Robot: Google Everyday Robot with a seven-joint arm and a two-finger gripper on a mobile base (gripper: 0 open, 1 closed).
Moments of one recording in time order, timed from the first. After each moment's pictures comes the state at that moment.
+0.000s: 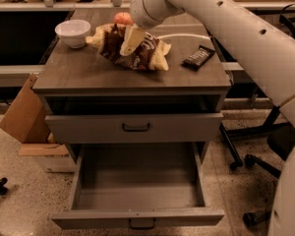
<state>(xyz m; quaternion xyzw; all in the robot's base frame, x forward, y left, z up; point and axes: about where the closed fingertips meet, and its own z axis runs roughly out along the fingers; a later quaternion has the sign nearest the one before) 0.753 0.054 0.959 -0.67 0.55 -0.05 0.49</state>
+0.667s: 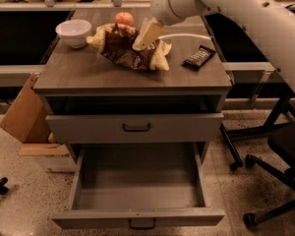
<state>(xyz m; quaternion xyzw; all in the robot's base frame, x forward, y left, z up) 0.727 0.004 0.991 -0.63 0.56 -0.04 0.53</state>
